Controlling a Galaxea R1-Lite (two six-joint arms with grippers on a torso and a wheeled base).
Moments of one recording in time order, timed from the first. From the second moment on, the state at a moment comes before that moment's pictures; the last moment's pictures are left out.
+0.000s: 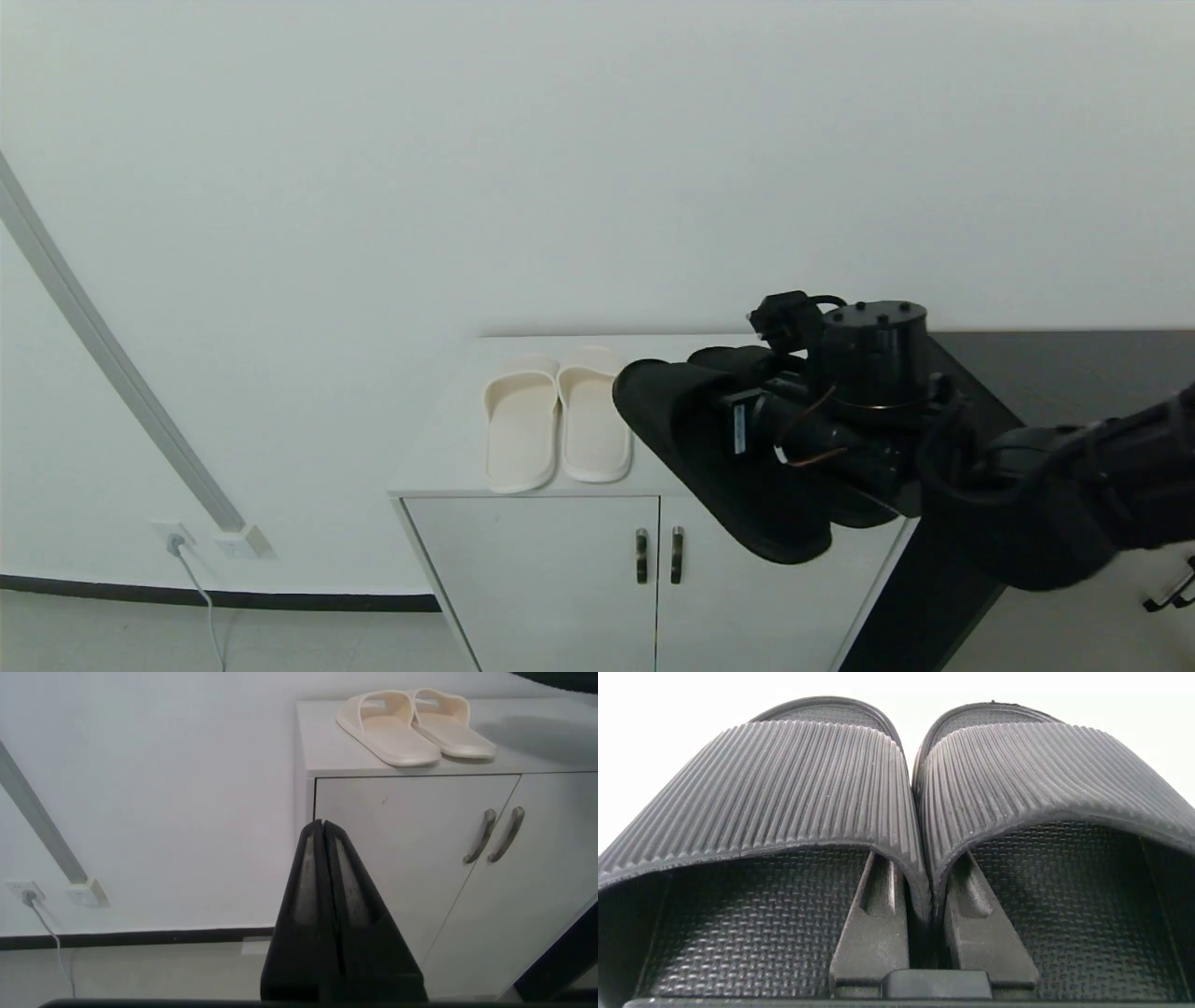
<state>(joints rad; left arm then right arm) 0.00 0.00 0.00 0.00 0.00 0.01 0.70 1.86 -0.98 -0.64 -0.18 0.13</state>
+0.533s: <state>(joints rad) 0.00 0.00 0.00 0.00 0.00 0.01 0.85 1.56 -0.64 -0.64 -0.04 0.05</state>
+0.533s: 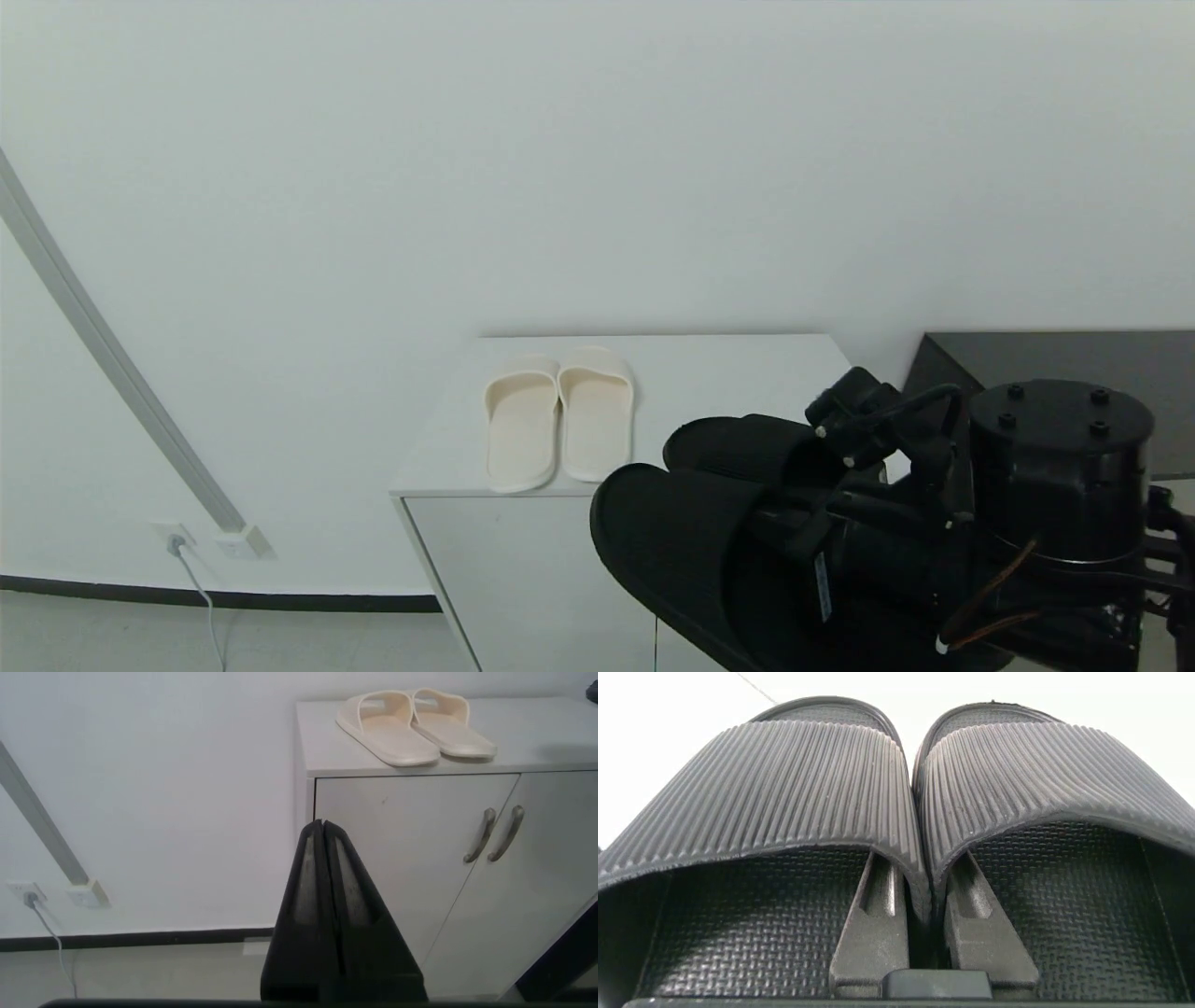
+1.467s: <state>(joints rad) 0.00 0.00 0.00 0.00 0.00 0.01 0.85 1.53 -0.60 -0.64 -0.01 0.05</state>
